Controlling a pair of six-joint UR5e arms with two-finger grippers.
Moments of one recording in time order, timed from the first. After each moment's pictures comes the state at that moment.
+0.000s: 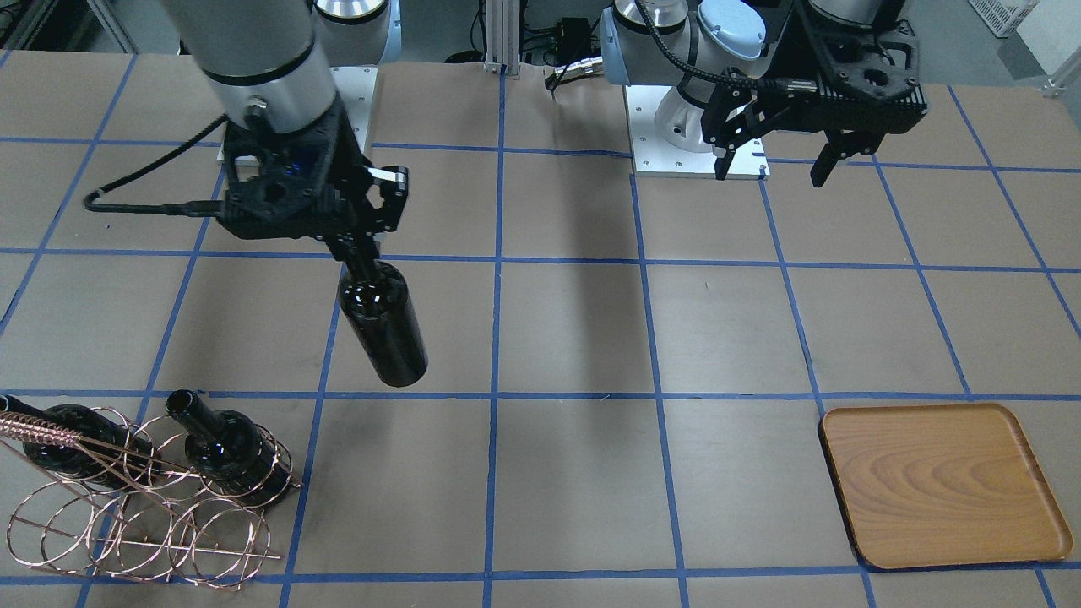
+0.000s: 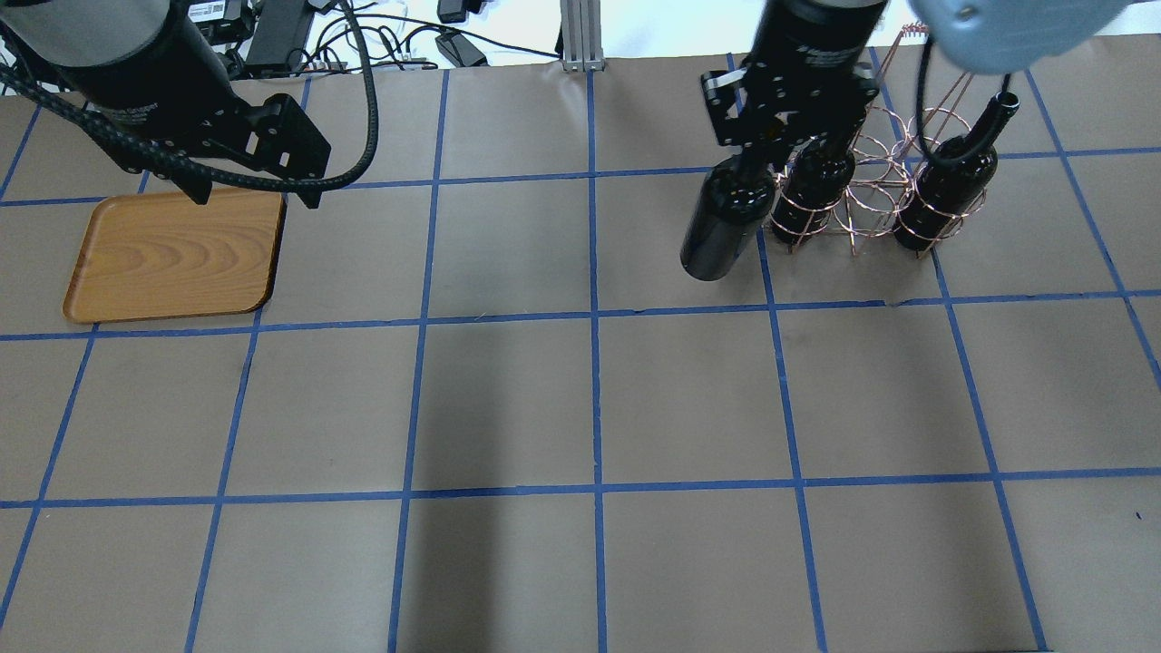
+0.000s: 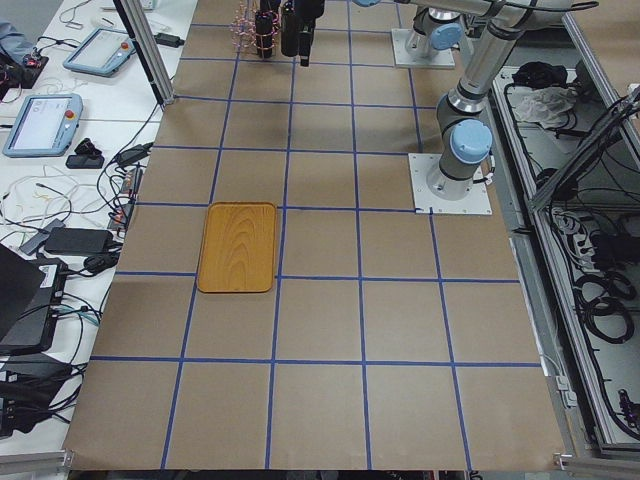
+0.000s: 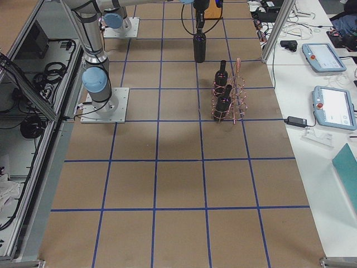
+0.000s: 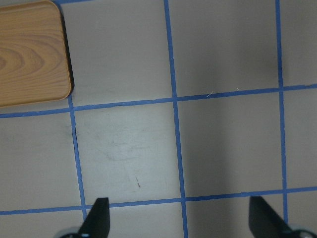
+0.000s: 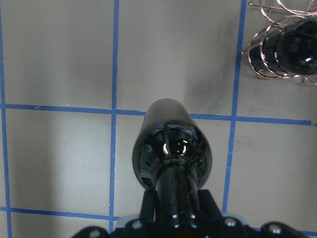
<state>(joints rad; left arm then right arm) -1.54 -1.51 -1.48 -1.65 1.59 0.10 1.77 -1.40 1.37 -1.57 -1.51 0.14</state>
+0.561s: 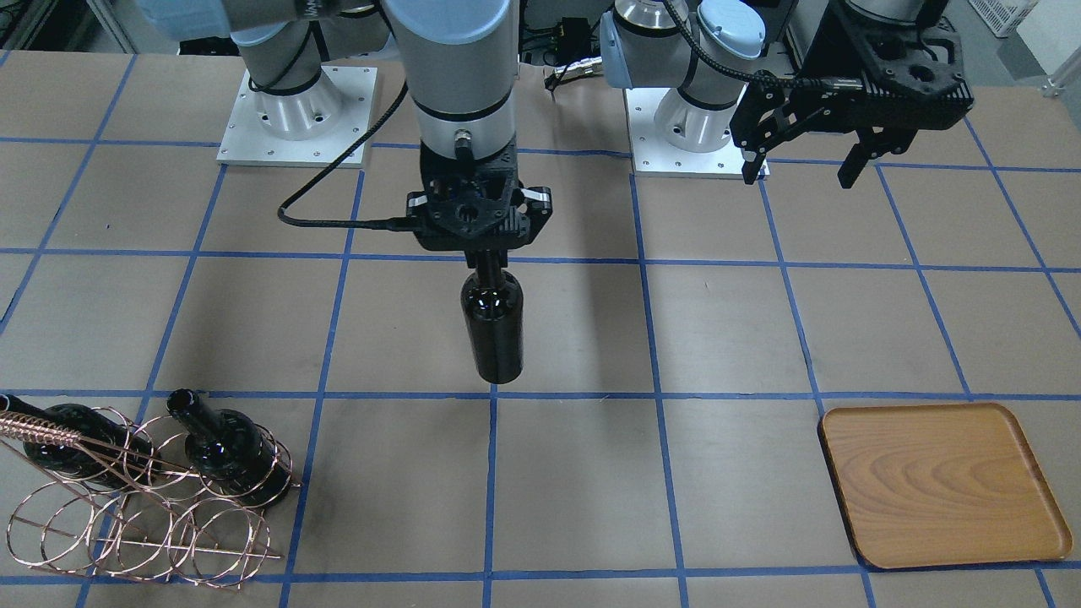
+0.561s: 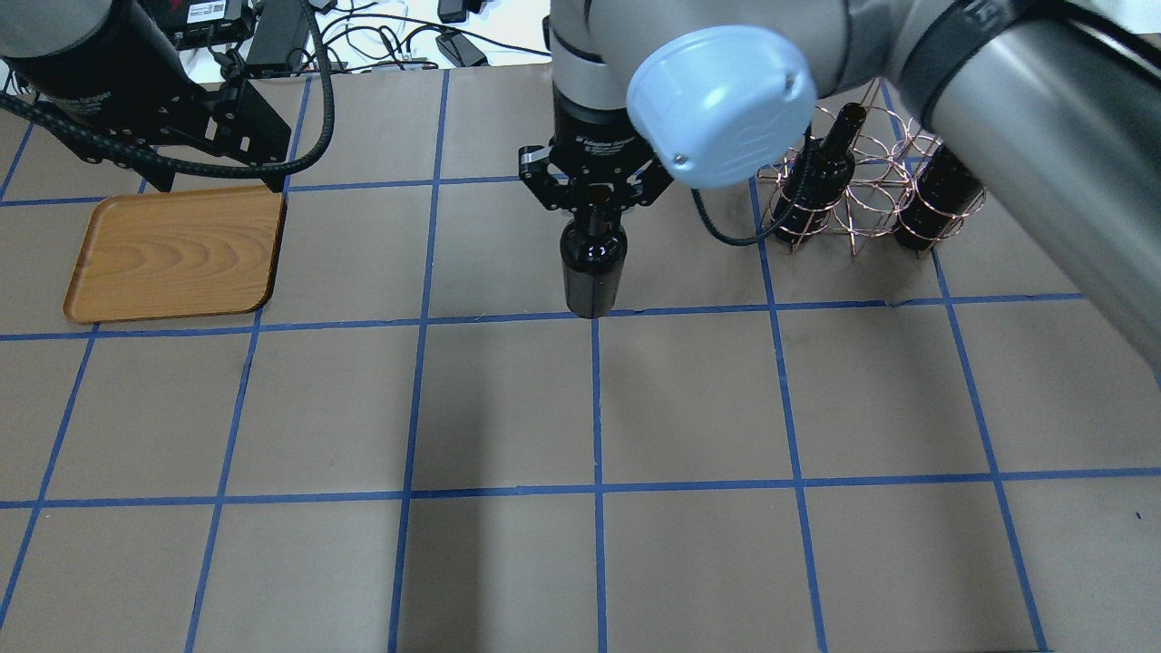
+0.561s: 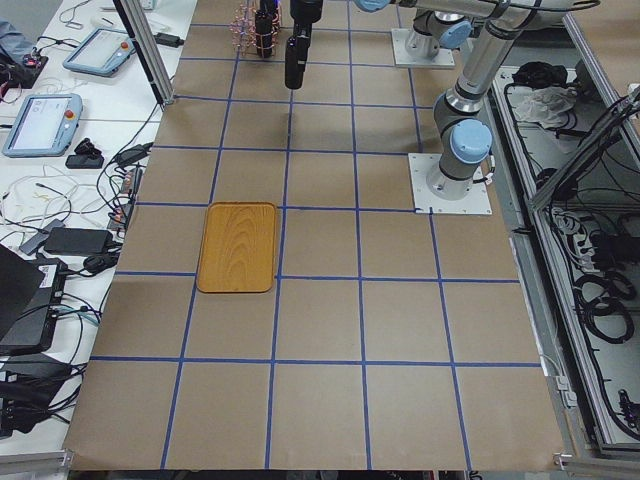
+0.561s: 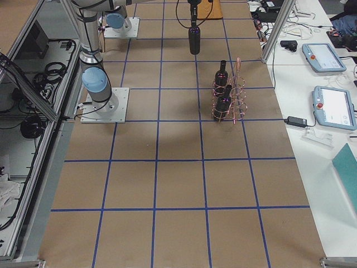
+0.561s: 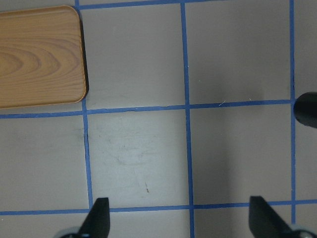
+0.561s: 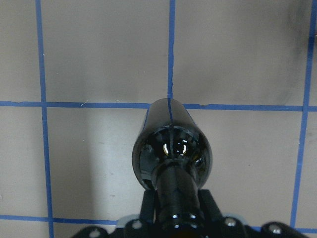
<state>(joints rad) -1.50 -1.50 -1.50 -1.63 1.59 0.11 1.98 -1.30 1.36 -1.67 -1.52 0.39</state>
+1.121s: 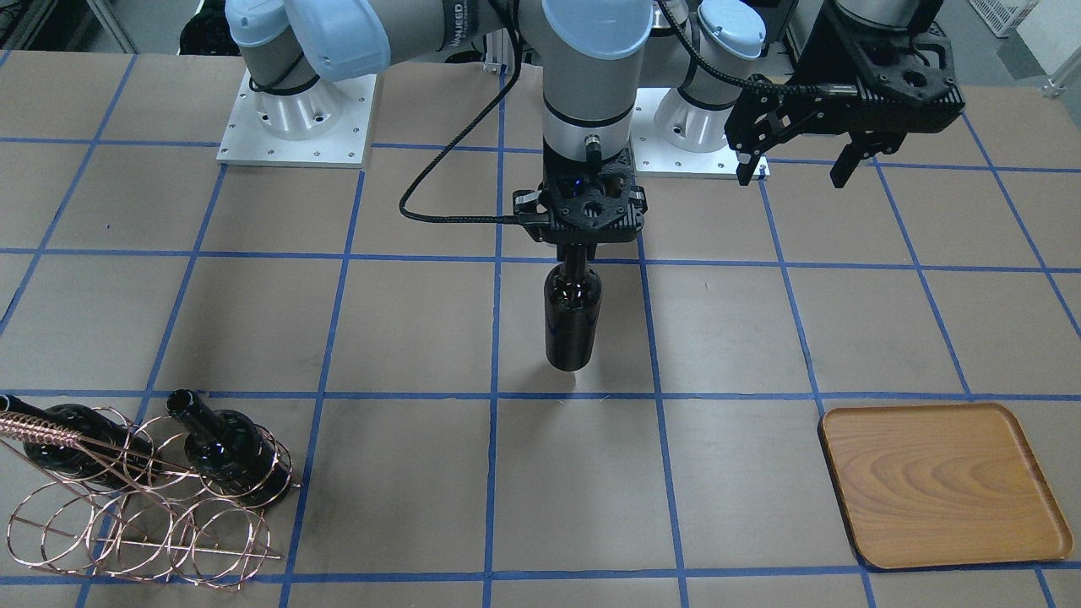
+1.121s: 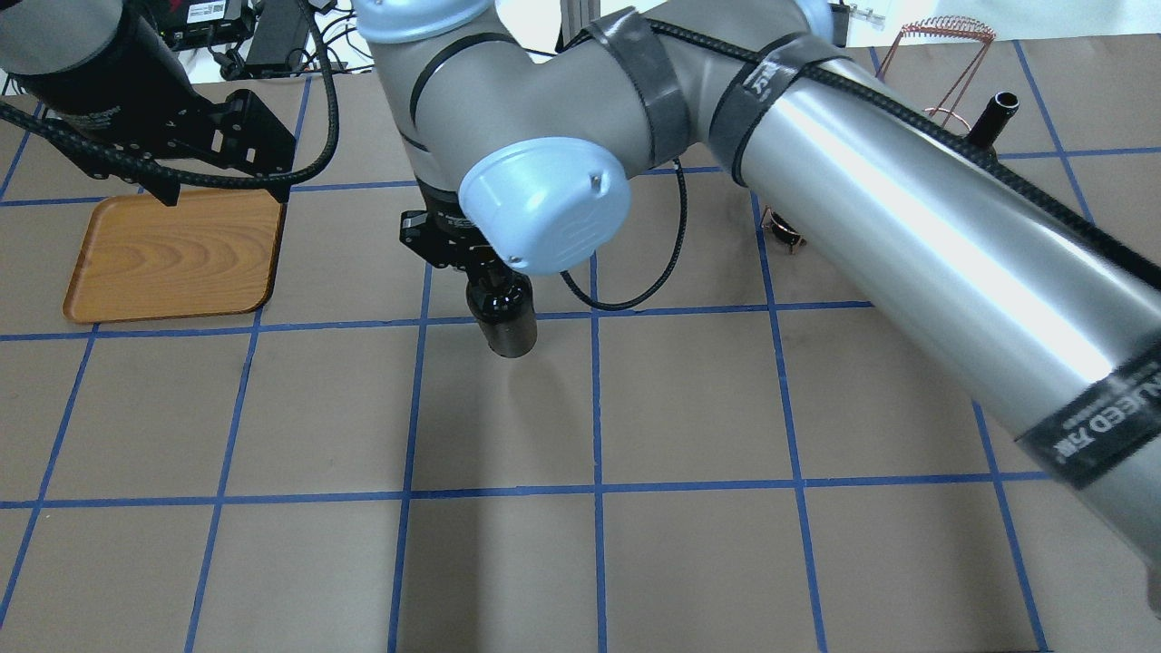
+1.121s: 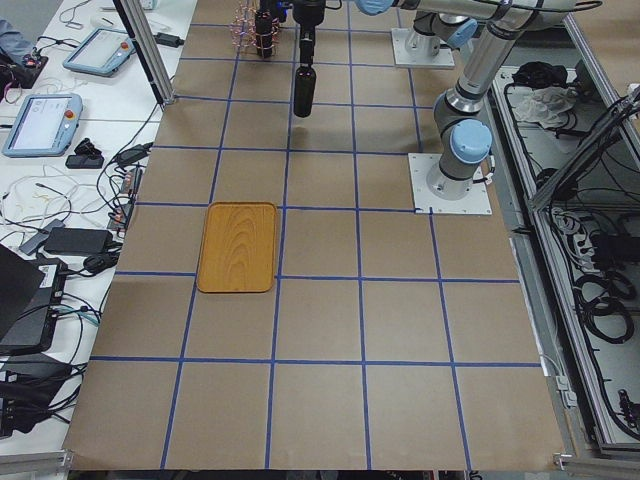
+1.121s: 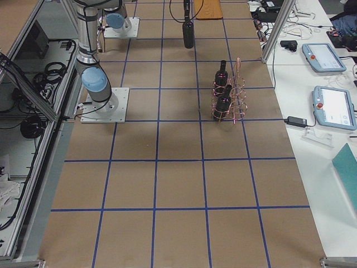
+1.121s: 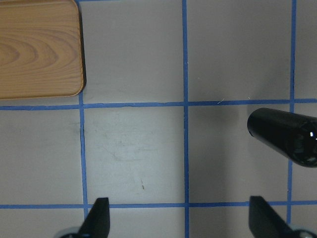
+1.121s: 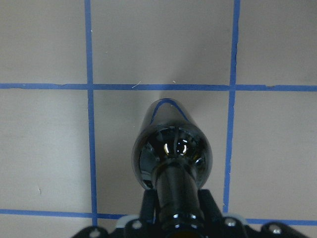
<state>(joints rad) -1.50 -1.49 -1.52 -1.62 1.59 0.08 2.14 -1.19 1.30 -1.72 -1.52 0.54</state>
